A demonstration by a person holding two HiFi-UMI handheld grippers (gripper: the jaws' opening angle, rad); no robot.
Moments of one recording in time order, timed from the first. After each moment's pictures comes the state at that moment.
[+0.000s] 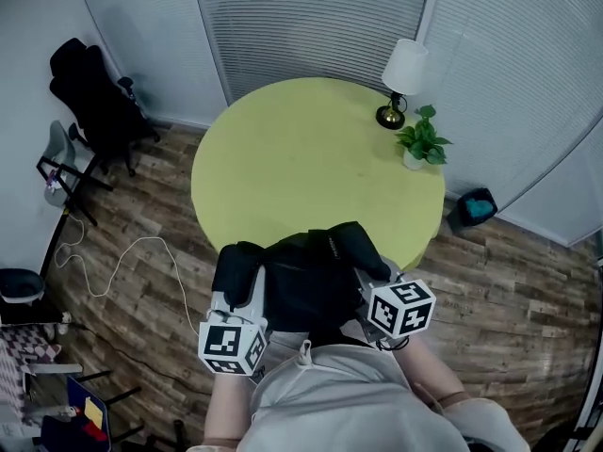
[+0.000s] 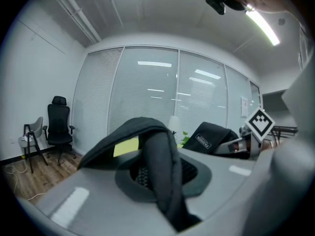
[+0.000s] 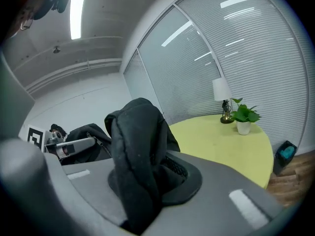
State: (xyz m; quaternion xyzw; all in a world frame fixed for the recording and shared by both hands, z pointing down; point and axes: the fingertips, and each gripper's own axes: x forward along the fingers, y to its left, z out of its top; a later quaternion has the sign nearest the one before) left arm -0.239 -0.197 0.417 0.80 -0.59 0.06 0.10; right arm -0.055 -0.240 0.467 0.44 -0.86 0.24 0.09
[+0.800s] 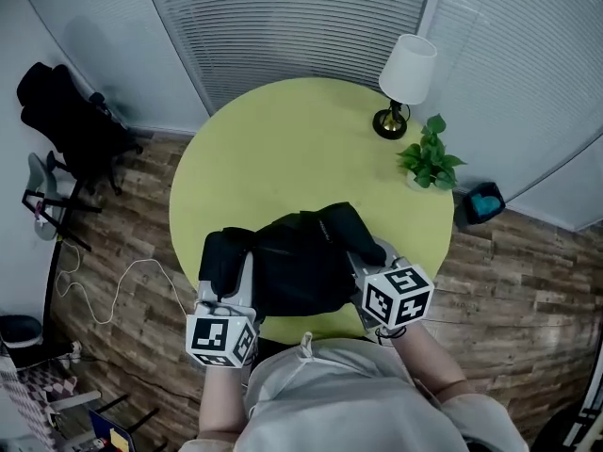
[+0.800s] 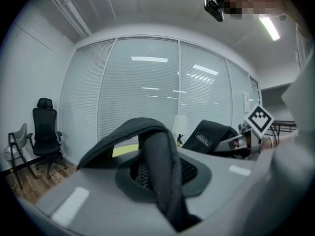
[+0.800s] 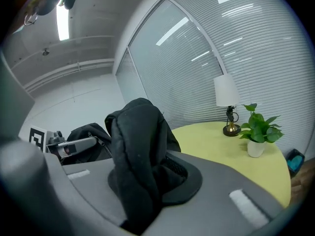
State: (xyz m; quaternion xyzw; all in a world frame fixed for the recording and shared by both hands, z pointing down) left arm -0.242 -0.431 0.419 0.81 -0.57 0.08 0.08; right arm -0.058 -0.463 0.469 0.46 -0.85 0.24 0.09
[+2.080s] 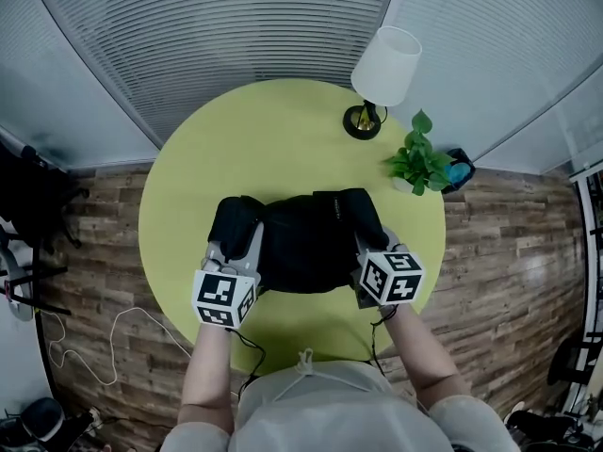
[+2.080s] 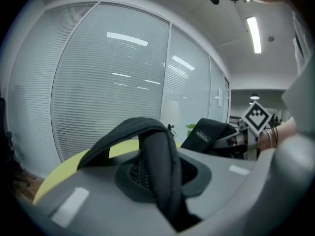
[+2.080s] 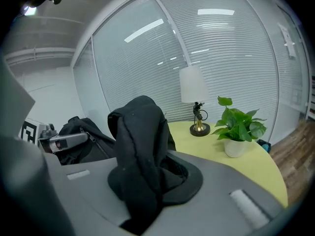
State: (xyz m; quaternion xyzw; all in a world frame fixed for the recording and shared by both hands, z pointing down) left arm -0.216 -0.671 0.497 0.91 -0.38 0.13 0.09; right arm -0.018 -0.623 0.547 0.64 -0.71 0.28 0.10
